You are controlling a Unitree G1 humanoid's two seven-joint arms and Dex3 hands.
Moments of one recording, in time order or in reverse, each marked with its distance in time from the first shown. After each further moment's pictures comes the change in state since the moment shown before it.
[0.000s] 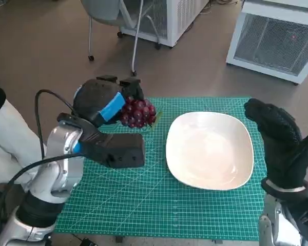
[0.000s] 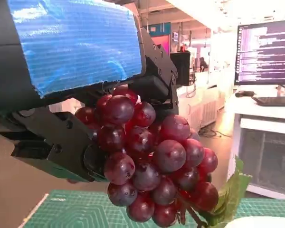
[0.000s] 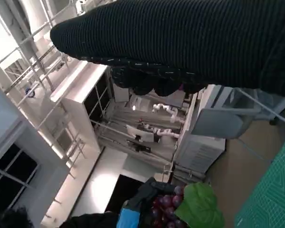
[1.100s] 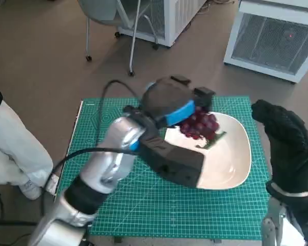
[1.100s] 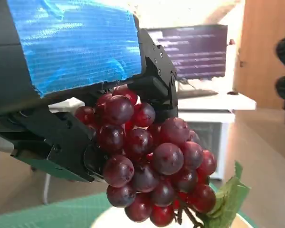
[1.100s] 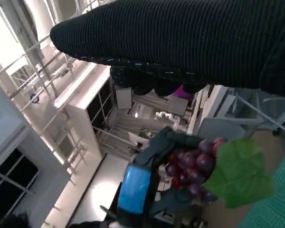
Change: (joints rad) left arm -0.222 -0.290 -0.146 0.242 0.008 -0.181 -0.002; right arm 0.037 -0.003 -0.024 -0.054 -0.006 -0.001 -0.015
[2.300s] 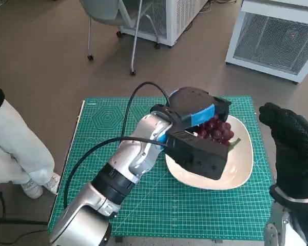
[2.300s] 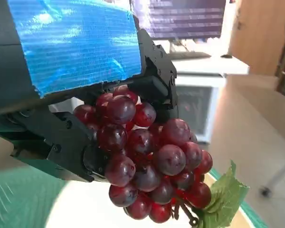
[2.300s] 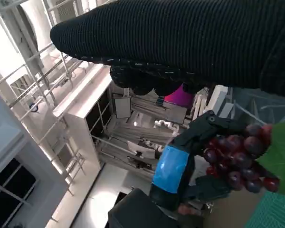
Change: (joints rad) left arm -0.126 -0.146 -0.020 0.389 -0.081 -0.083 0.007; right arm 0.033 0.001 -0.003 -0.044 -0.008 0.002 -0.047
